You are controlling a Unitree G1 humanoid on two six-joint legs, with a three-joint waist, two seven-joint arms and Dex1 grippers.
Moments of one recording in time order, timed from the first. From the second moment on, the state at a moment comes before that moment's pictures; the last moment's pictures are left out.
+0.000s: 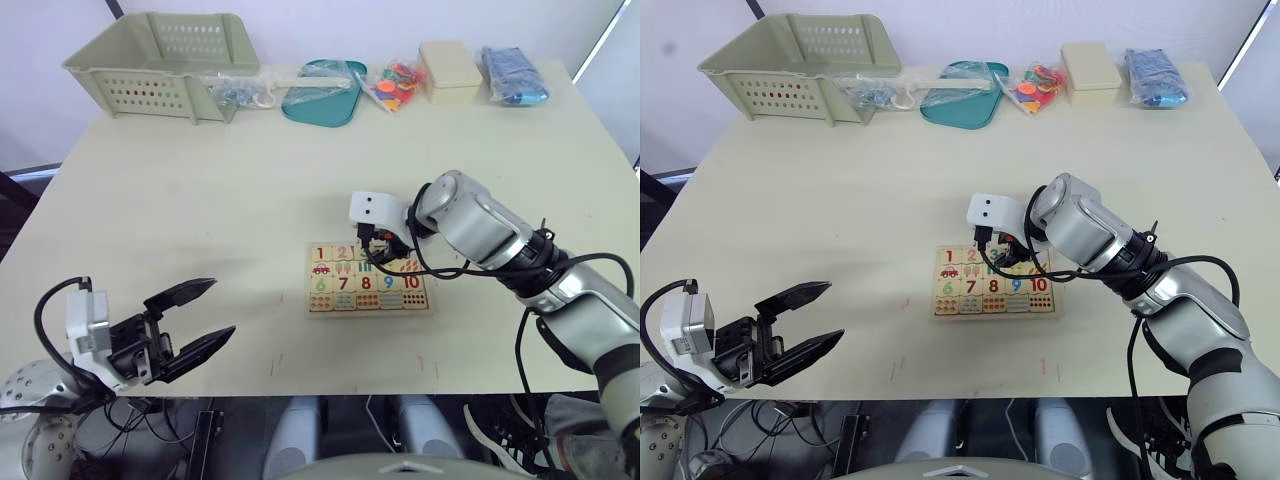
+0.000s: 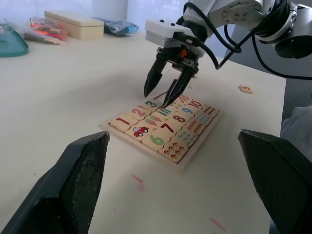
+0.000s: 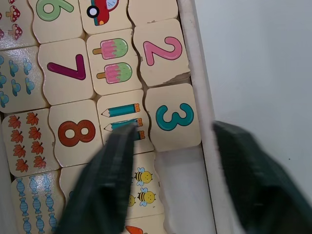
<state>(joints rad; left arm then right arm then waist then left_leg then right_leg) 0.36 0.66 0.51 -0.29 -0.81 0.17 -1.28 -1.06 -0.50 0.73 0.02 0.00 1.00 1.11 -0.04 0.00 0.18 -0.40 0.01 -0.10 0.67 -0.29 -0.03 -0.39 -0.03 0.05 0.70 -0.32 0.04</state>
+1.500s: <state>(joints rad) 0.34 0.66 0.51 -0.30 -0.81 0.17 -1.28 -0.92 -0.43 0.42 0.26 0.12 0.68 1.10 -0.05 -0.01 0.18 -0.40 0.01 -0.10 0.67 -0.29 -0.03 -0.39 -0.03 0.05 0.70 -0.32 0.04</state>
